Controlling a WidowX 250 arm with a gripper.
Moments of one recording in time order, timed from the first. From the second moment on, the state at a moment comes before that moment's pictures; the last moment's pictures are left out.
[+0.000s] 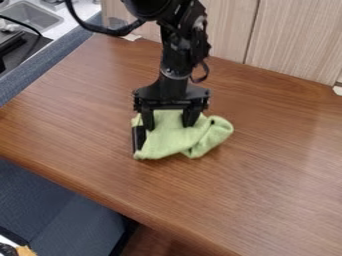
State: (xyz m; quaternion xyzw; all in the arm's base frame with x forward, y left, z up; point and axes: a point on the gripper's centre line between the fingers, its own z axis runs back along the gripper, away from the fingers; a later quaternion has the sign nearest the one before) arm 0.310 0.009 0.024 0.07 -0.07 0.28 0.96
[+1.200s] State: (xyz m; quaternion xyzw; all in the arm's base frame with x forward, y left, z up) arm 0.289 -0.001 0.117 0.04 -0.18 0.24 0.95
